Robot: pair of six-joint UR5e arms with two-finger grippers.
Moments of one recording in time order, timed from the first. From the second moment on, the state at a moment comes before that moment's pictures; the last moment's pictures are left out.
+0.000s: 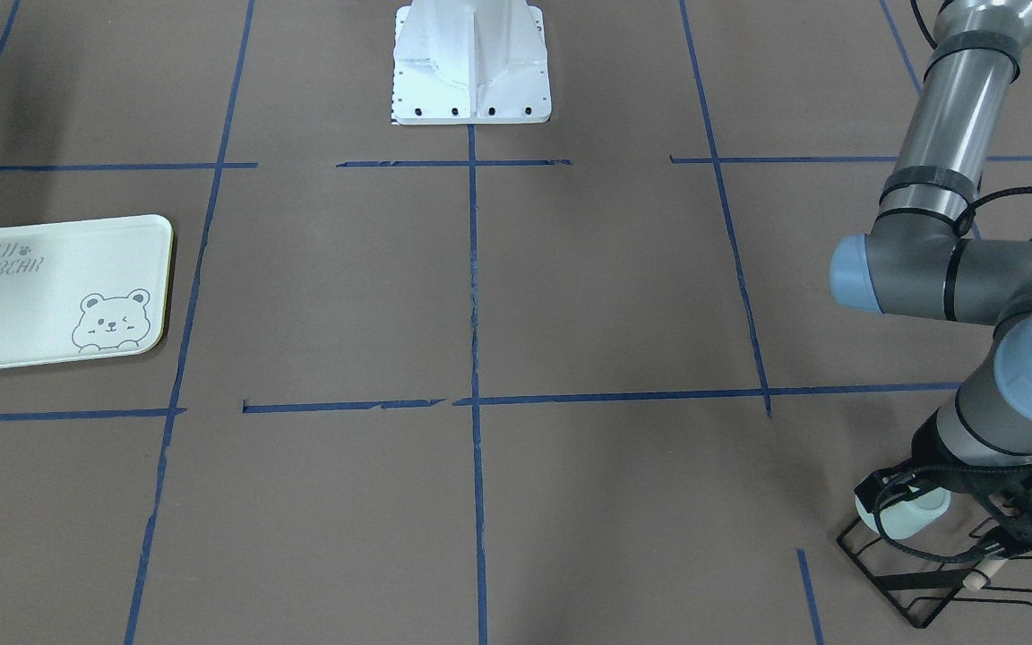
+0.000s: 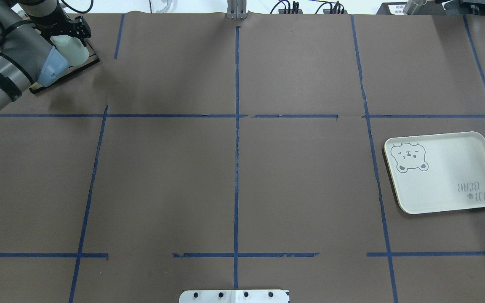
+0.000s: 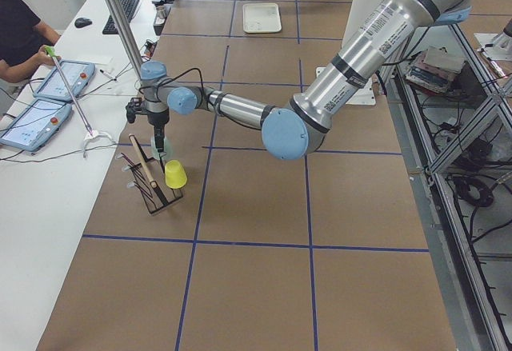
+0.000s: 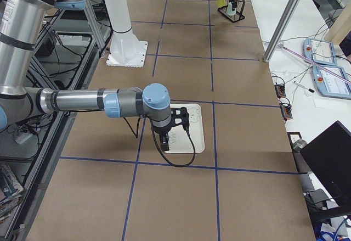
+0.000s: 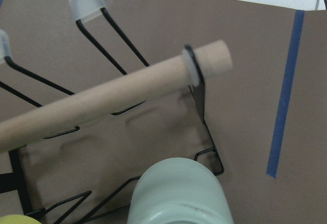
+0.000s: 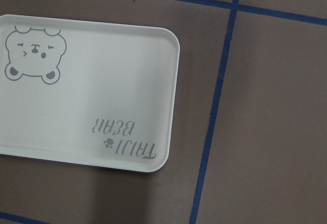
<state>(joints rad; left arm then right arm) -1.10 -2.29 -1.09 -1.81 -2.02 -0.88 1.53 -1.96 2.03 -1.53 2.38 -0.08</state>
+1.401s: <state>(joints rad) -1.16 -2.14 -1.70 -1.52 -2.11 -0.89 1.52 -1.95 2.03 -1.45 2.50 -0.05</state>
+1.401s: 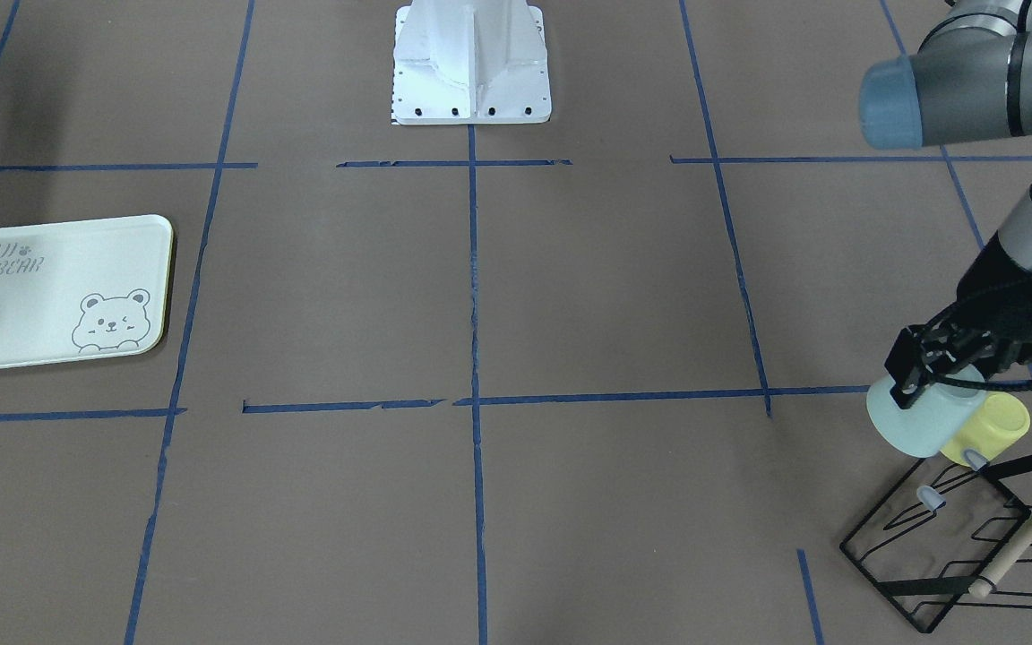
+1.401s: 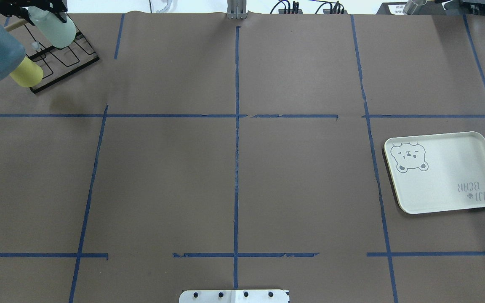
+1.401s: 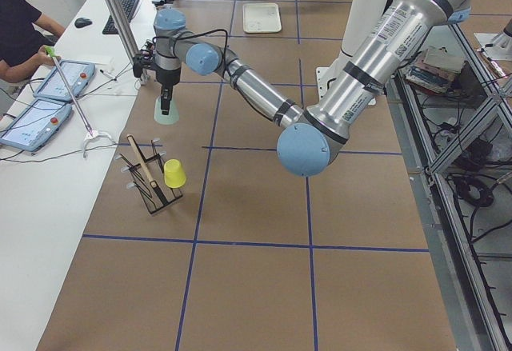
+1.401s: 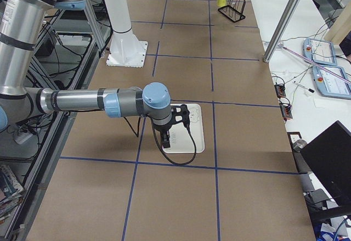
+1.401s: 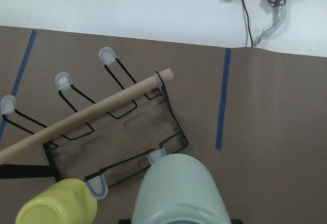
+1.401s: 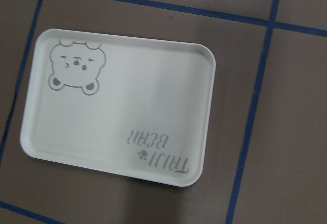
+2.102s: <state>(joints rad) -0.89 -2.08 -1.91 -1.74 -2.16 -1.40 1.24 -1.69 2.02 -1.26 2.60 0.57</state>
